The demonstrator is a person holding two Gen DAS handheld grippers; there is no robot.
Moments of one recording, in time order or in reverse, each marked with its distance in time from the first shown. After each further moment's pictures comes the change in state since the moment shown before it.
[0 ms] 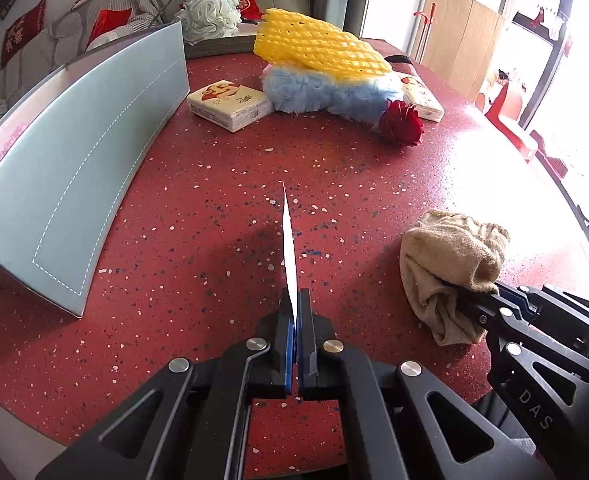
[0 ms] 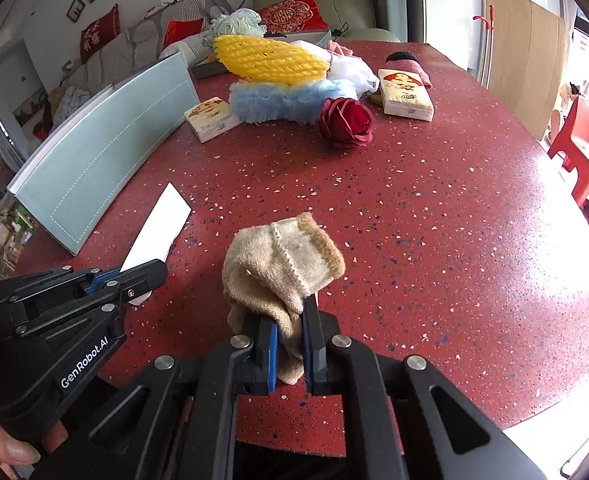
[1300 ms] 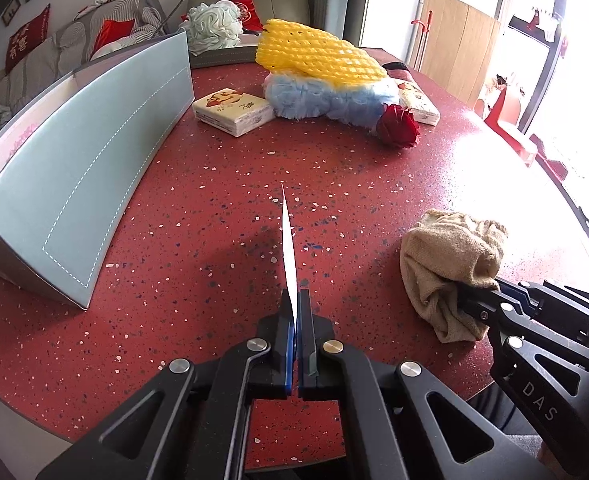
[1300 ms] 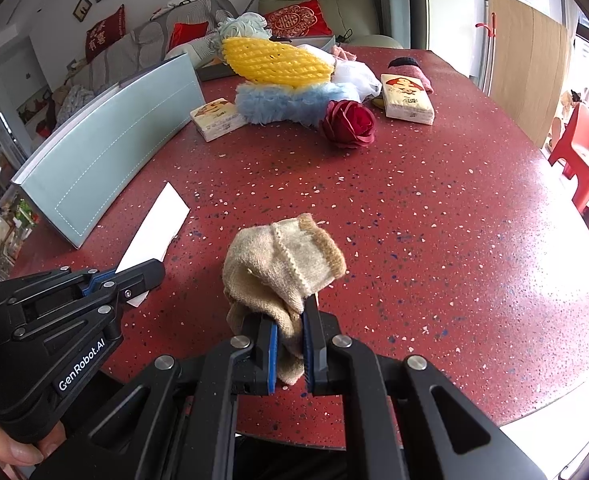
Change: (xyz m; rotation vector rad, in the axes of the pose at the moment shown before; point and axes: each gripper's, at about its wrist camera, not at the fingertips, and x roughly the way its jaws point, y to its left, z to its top) left arm 0.002 -0.013 -0.006 0.007 -0.048 0.015; right arm -0.002 0.001 -0.003 -0.016 -0.010 0.000
